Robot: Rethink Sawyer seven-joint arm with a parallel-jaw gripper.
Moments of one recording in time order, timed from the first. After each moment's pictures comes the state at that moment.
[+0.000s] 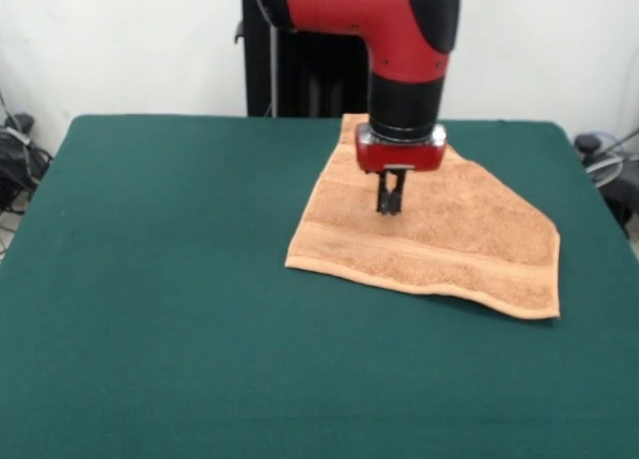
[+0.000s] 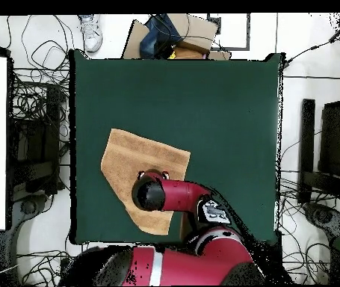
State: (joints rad) arm -0.21 -0.48 0.04 1.93 -0.12 0.06 1.63
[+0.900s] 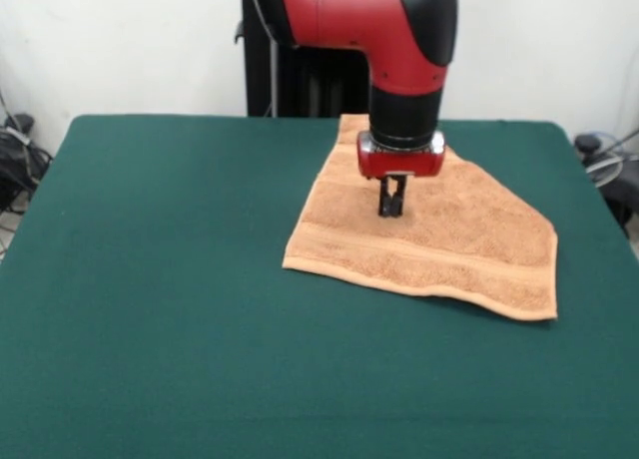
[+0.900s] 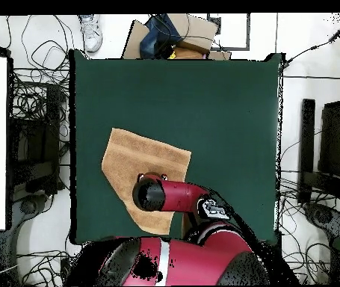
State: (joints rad) arm -0.23 -0.44 0.06 1.92 -0.12 0.06 1.63
